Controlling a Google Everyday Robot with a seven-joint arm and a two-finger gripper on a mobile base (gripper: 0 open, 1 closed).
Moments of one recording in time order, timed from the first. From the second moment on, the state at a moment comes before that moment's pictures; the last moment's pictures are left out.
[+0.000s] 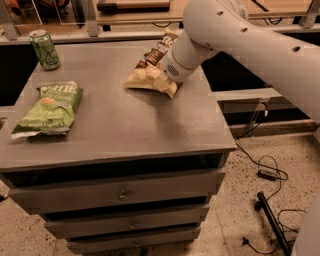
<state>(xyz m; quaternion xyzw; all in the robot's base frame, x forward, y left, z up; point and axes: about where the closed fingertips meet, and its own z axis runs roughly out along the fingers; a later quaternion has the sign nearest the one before) 0.672 -0.006 0.849 -0.49 0.82 0.09 0.28</state>
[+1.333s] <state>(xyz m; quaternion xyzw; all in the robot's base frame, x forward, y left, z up) 0.672 -0.006 0.849 -0.49 0.82 0.09 0.28</state>
